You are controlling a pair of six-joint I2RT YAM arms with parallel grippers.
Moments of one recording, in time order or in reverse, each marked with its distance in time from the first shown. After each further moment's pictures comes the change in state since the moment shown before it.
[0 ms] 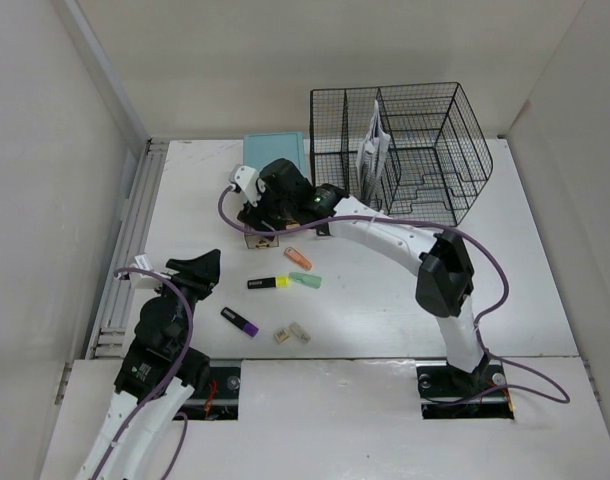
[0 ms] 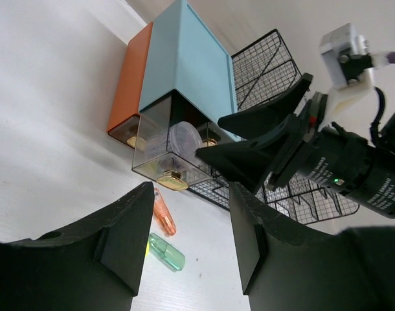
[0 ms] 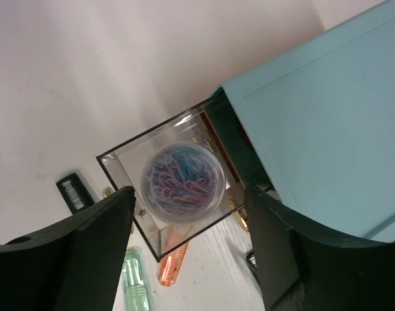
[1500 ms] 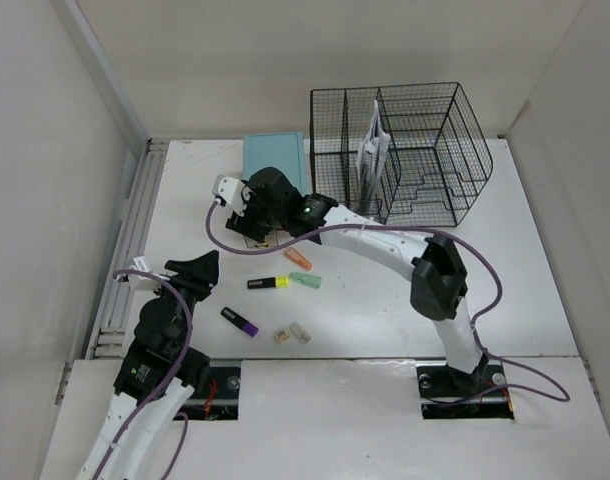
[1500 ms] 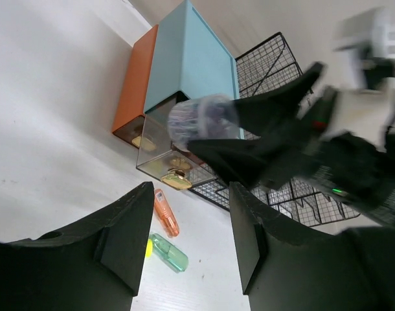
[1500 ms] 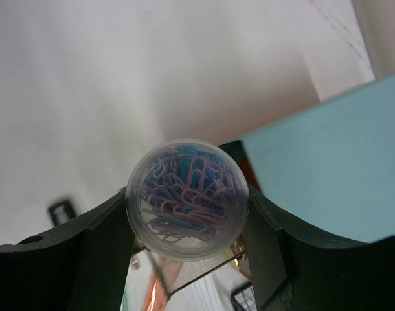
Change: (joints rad) left arm 0.000 -0.015 0.000 -0.019 -0.015 0.000; right arm 0.062 -0.005 -0.002 0.107 -0.005 -0.129
